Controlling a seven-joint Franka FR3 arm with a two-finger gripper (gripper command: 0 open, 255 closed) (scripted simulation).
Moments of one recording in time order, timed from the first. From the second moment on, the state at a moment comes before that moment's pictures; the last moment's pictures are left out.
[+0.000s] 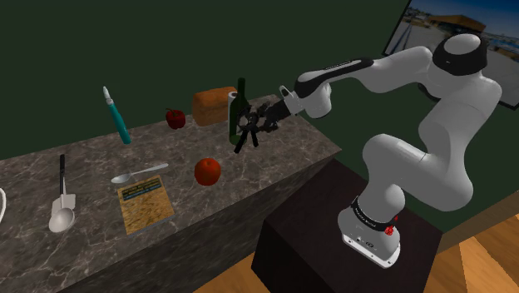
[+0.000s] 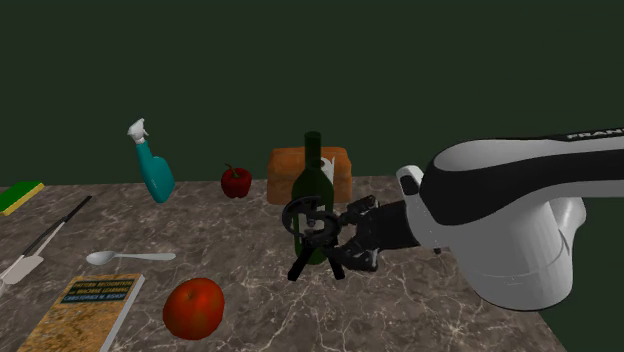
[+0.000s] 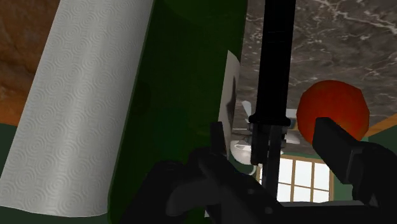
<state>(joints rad) 1.54 -0.90 -1.74 -2.53 0.30 2.95 -1.93</state>
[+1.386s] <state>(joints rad) 1.42 -0.82 -1.58 -2.54 0.32 2.86 -1.84</state>
